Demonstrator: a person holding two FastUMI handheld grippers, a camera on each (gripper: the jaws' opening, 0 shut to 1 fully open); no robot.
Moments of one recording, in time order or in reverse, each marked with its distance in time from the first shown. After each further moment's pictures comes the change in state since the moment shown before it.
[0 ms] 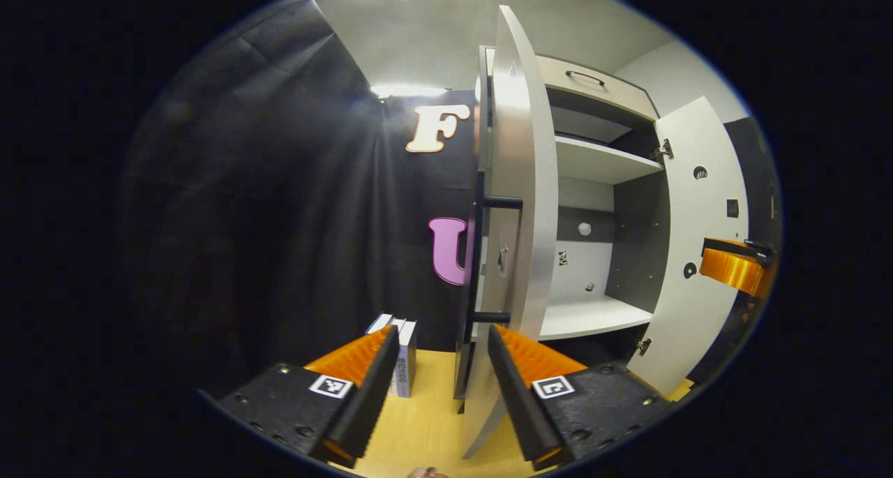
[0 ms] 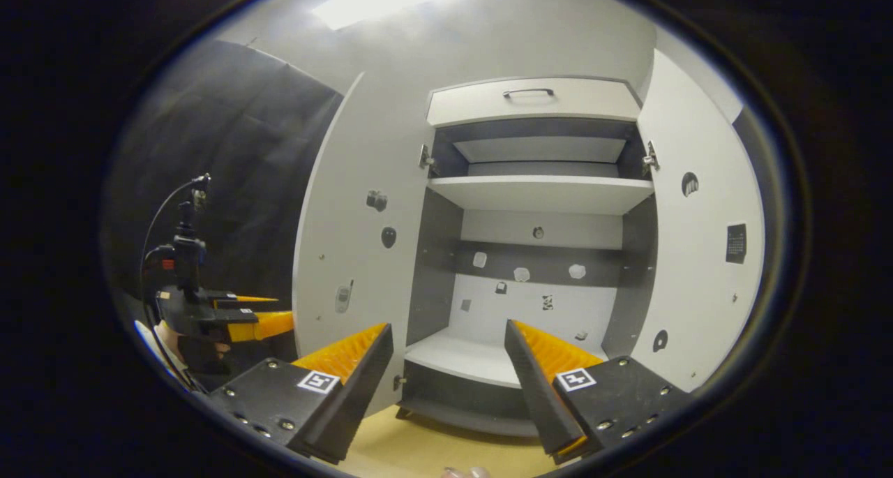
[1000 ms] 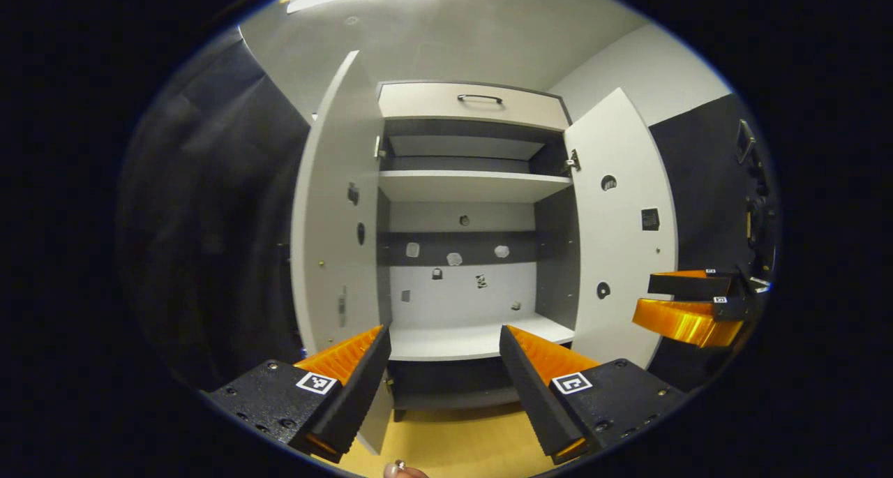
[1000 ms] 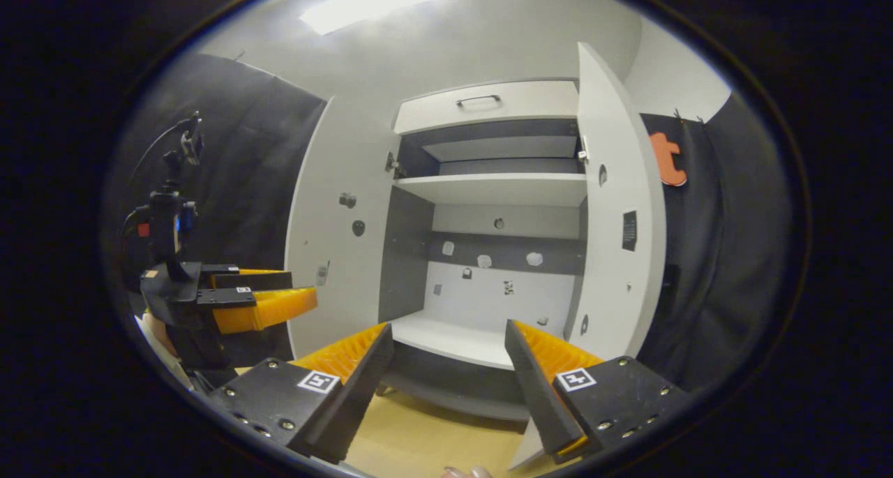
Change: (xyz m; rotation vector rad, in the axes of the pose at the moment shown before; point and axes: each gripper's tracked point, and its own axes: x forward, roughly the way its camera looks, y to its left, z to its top) left arm -0.037 -0.217 0.041 0.068 -0.083 -0.228; right arm -0.092 -0.104 -0.007 0.011 0.041 -0.077
